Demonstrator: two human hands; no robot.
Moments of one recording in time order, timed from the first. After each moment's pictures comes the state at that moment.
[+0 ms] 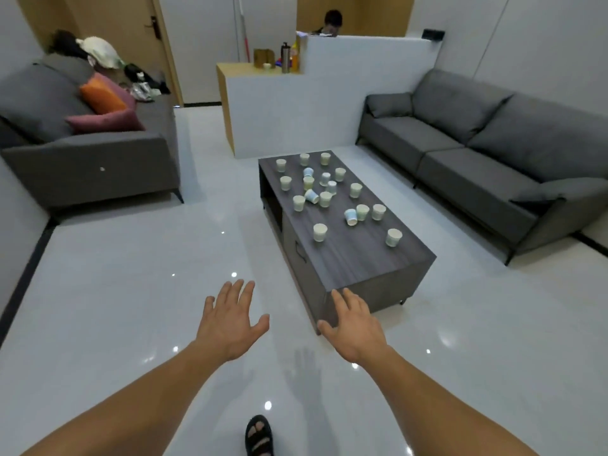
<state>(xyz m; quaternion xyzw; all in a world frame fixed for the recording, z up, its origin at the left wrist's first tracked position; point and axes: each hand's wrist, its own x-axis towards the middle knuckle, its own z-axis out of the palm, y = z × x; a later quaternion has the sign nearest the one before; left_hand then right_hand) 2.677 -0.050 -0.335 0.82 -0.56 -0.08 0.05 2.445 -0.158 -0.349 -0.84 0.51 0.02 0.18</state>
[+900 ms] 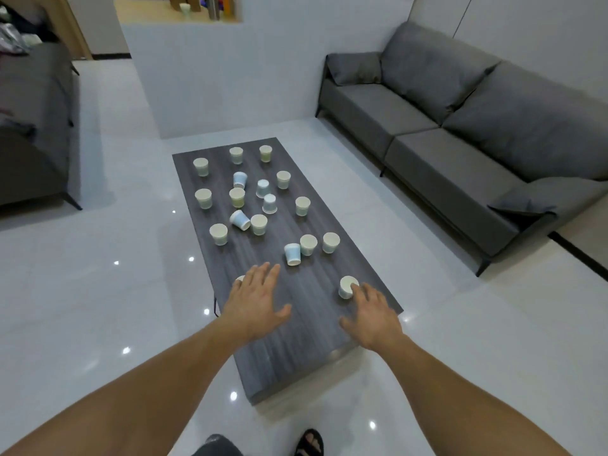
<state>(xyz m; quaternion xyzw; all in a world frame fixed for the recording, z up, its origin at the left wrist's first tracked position) 2.617 -0.609 -0.362 0.74 -0.65 -0.16 0.05 2.375 -0.682 -0.385 -0.77 0.60 0.11 0.16</state>
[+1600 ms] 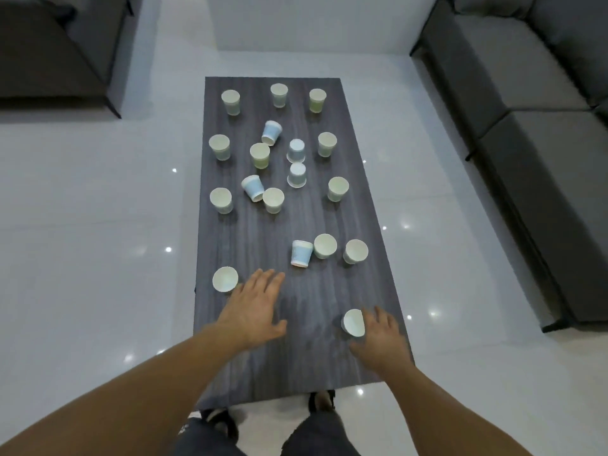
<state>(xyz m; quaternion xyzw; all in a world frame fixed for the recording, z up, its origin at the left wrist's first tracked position) 2.599 -0.781 -0.467 0.79 -0.55 -0.28 -0.01 2.359 -0.903 -0.513 -0.80 0.51 0.24 0.22</state>
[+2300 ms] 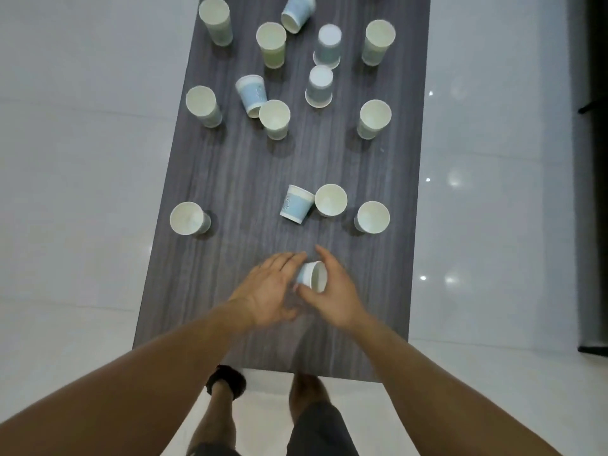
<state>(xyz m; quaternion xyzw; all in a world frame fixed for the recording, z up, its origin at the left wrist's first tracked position) 2.534 -0.860 -0.615 0.79 -0.47 -0.40 0.07 2.412 -0.976 -0.631 -0.71 0.38 0.11 0.57</state>
